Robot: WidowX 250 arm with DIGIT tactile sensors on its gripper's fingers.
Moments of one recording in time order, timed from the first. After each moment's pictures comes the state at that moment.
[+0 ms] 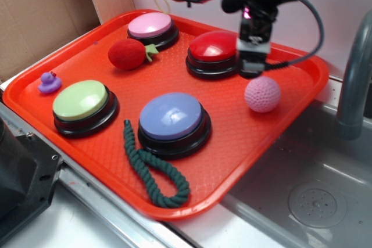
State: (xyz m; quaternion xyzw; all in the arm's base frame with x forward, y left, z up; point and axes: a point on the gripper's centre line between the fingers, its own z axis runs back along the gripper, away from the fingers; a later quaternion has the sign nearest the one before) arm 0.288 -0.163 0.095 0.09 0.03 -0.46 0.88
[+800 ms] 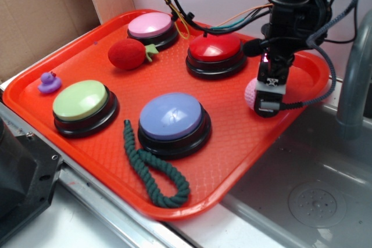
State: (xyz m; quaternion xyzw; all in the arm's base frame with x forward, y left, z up) arm 0.292 -0.172 0.049 0.03 0.05 -0.48 0.87
